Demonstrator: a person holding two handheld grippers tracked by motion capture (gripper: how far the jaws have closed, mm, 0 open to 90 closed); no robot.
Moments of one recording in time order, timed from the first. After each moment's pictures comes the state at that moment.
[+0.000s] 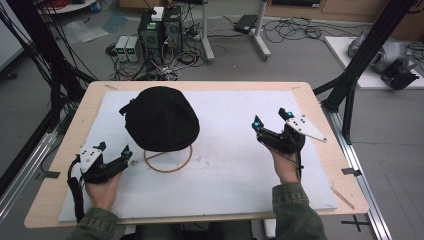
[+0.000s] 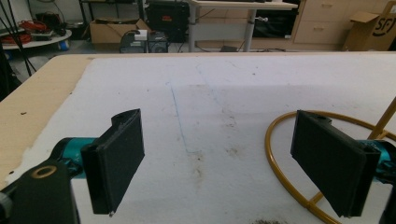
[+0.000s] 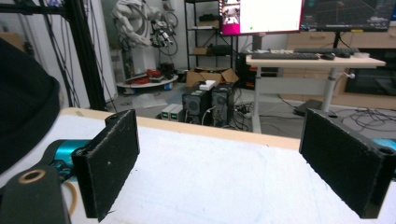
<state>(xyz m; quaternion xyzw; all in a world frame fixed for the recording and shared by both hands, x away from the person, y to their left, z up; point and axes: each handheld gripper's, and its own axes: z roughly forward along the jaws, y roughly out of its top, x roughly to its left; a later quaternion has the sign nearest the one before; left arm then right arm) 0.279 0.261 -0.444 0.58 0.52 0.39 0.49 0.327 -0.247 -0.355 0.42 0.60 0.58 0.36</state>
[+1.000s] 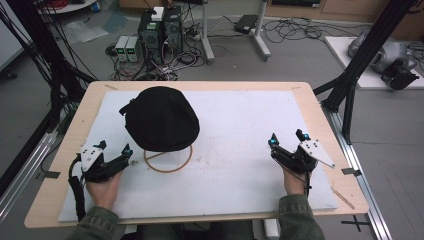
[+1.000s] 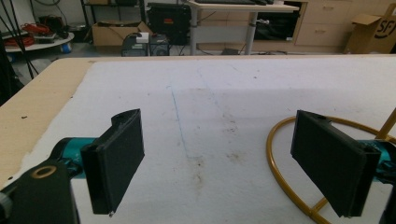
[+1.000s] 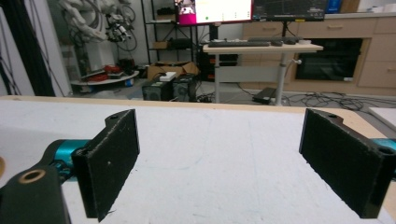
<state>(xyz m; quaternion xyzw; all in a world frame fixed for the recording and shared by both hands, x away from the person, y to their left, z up) 0.282 0.260 -0.443 0.58 0.52 0.40 0.49 0.304 -0.288 -0.413 0.48 0.57 0.53 0.41</state>
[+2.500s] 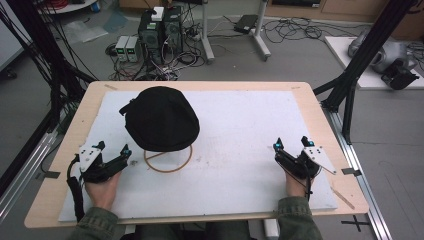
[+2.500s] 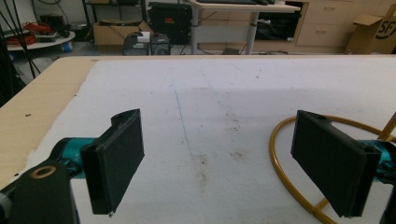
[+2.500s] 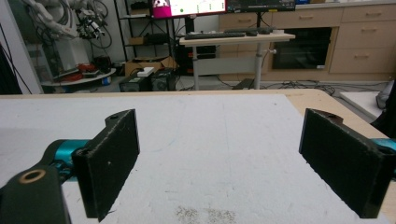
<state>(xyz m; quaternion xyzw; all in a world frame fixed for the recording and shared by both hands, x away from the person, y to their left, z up) 0.280 0.263 -0.444 0.58 0.52 0.39 0.49 0.298 -0.299 -0.432 0.51 0.55 0.51 0.42</state>
